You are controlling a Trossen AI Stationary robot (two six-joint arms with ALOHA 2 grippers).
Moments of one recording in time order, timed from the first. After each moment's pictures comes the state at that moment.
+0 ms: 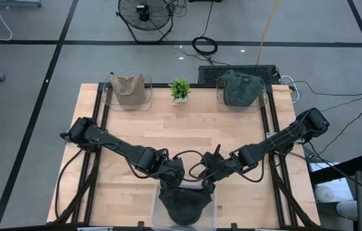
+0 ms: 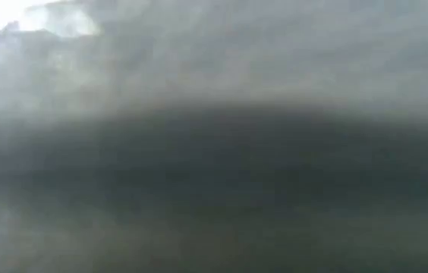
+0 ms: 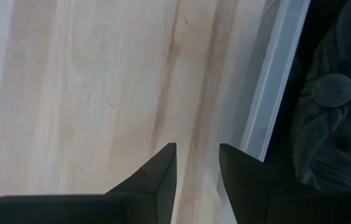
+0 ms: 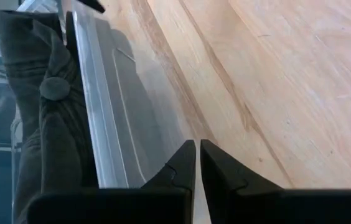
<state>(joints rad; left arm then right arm) -0.40 1.91 1.74 -1.05 -0.10 -0.59 0.45 1.56 1.10 -0.27 0.14 0.98</state>
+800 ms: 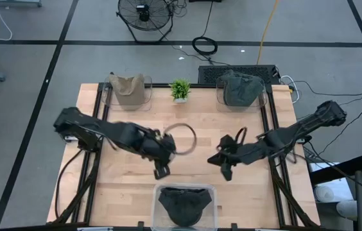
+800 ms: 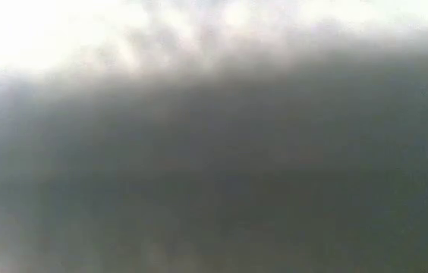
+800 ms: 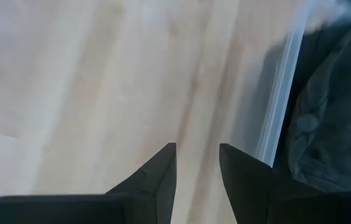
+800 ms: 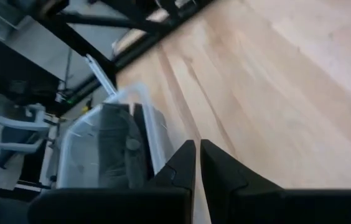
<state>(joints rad) -0.31 1.72 1.74 -1.10 -0.09 -0.58 0.45 1.24 1.10 -0.35 0.29 0.89</state>
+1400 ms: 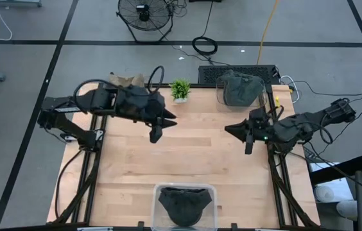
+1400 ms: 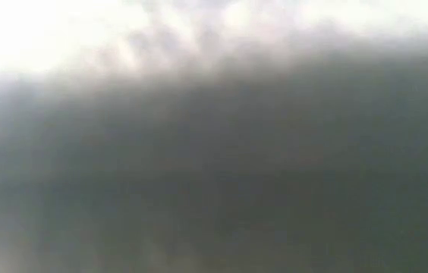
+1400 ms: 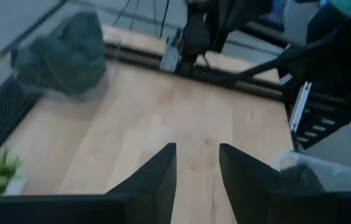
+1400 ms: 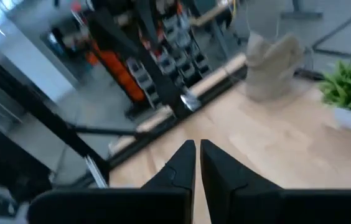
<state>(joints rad) -0.04 1.45 1.73 -0.81 -0.05 -0.27 0.41 0.89 1.07 -0.37 0.56 0.71</state>
